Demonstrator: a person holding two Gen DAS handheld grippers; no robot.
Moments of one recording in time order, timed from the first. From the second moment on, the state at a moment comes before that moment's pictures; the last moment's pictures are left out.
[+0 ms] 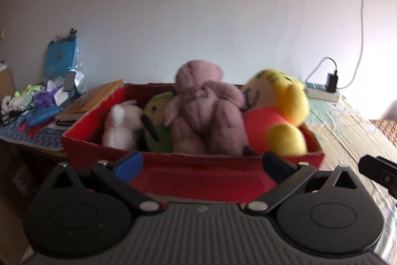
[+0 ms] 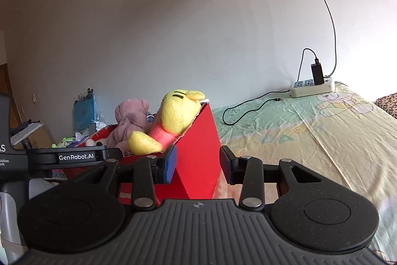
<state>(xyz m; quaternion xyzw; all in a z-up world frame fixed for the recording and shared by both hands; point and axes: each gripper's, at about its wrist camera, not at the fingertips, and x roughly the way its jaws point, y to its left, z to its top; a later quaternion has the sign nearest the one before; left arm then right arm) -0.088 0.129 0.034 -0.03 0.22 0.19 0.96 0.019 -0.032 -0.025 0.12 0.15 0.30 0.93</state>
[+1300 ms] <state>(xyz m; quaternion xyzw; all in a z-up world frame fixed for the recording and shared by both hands) -0.074 0.069 -0.009 0.00 0.34 0.13 0.93 0.024 -0.045 -0.034 0.07 0.23 0.10 0.97</state>
